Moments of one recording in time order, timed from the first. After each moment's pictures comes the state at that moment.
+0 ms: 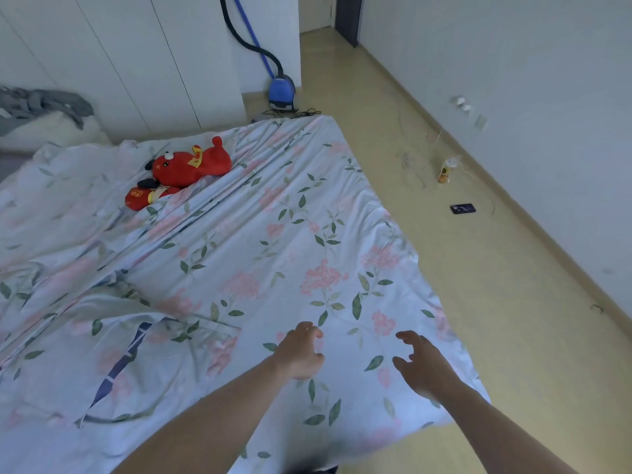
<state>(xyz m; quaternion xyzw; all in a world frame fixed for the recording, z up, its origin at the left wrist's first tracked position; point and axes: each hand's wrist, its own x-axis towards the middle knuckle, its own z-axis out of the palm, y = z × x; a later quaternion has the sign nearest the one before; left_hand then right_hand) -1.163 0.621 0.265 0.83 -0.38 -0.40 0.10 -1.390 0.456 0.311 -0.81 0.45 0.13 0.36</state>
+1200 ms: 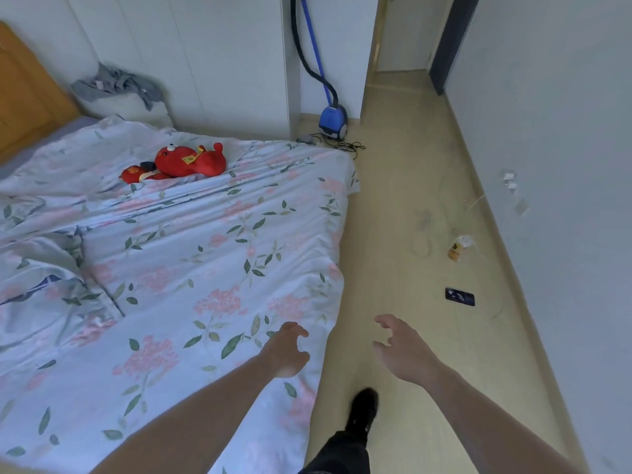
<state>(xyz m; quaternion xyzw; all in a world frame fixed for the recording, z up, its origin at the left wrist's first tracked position) -1.351 0.130 0.268 0.90 -0.18 -0.34 0.22 -1.470 -0.117 0.350 -0.89 0.23 0.17 0.37</state>
